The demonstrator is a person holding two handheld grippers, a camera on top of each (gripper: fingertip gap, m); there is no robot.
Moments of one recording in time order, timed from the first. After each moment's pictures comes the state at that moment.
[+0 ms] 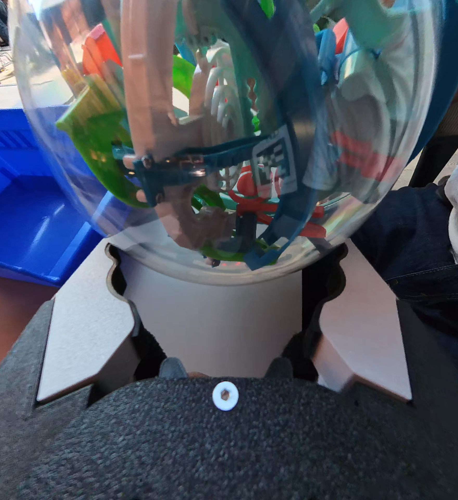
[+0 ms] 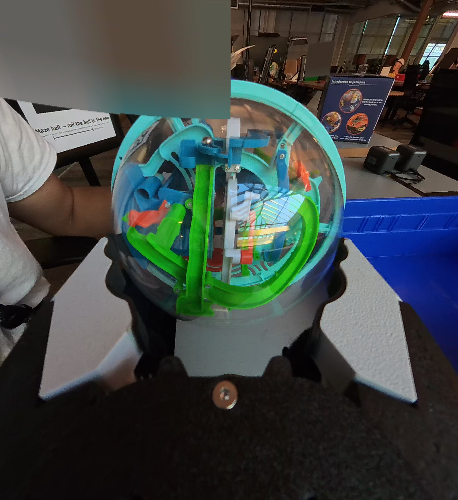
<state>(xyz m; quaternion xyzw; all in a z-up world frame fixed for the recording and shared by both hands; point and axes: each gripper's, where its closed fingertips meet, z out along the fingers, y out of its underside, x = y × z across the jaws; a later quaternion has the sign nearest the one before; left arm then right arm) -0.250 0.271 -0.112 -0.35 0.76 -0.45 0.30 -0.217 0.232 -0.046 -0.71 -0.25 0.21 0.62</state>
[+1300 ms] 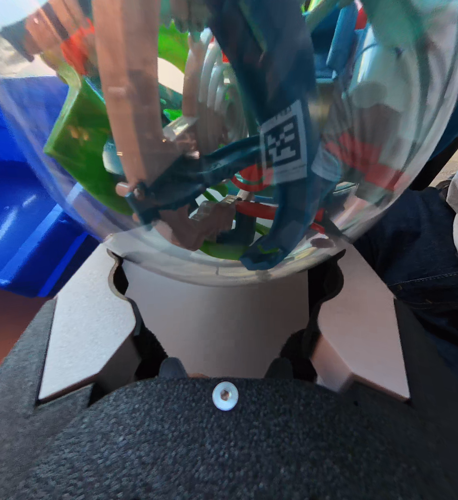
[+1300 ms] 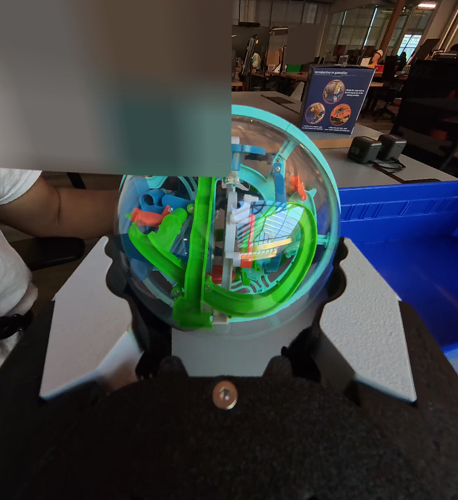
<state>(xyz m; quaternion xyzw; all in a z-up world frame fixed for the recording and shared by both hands) -0.236 0.263 -0.139 -0.36 0.76 -0.47 0.28 -0.210 0.231 -0.051 -0.73 -0.23 0.18 0.62</state>
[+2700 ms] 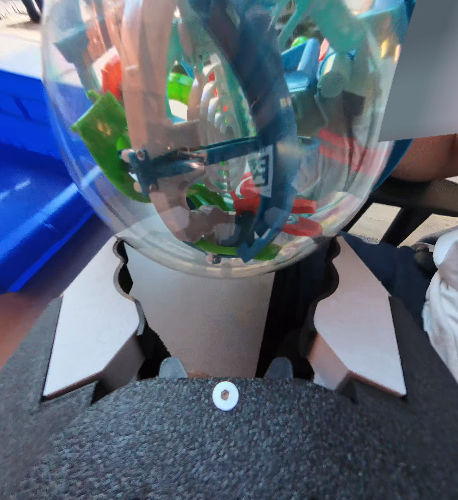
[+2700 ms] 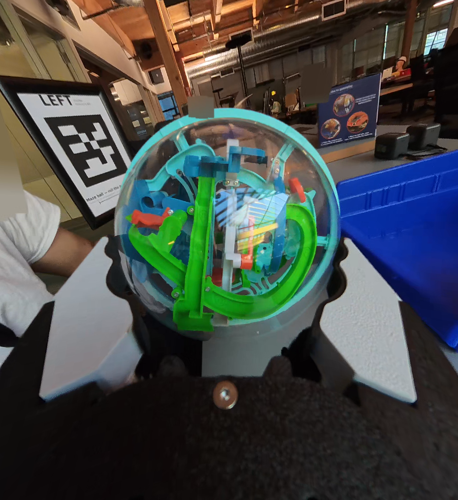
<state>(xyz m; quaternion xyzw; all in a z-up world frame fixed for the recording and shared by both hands) -0.235 0.238 -0.107 -0.44 0.70 -0.49 0.26 -0.184 0.213 -0.043 -0.68 -0.15 0.32 0.64</state>
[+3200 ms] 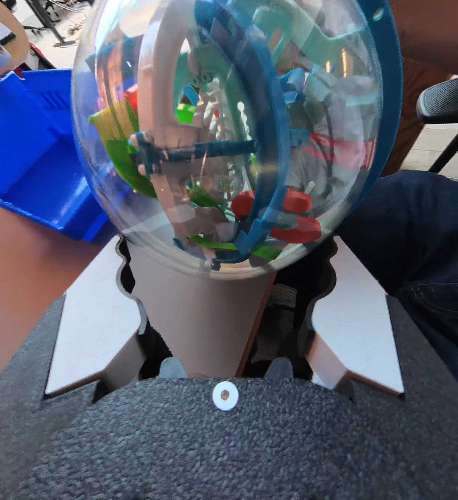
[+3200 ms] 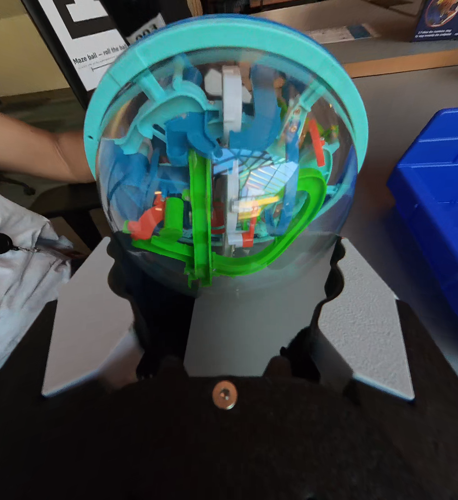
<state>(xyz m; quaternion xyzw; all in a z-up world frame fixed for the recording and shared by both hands) -0.279 0.255 -0.125 -0.43 0.74 -0.36 0.37 -0.219 0.211 -0.106 -0.76 -0.31 0.28 0.50</state>
